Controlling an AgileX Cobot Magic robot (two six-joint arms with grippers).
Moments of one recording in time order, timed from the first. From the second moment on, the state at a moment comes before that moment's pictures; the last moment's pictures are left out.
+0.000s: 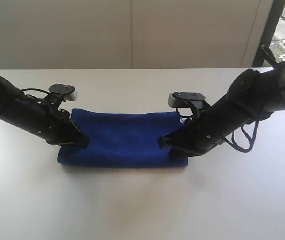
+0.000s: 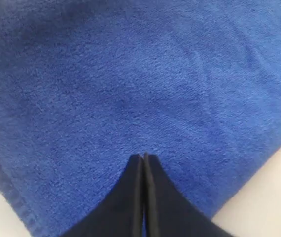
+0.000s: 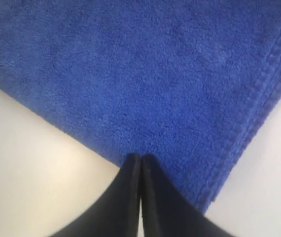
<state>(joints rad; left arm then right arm) -0.26 1.91 -1.09 -1.02 0.56 1.17 0.19 1.91 -1.08 0.74 0.60 -0.63</state>
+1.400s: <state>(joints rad) -0.33 1.90 -1.09 -0.51 0.46 0.65 0.28 2.00 -1.21 0.25 0.51 -0.22</state>
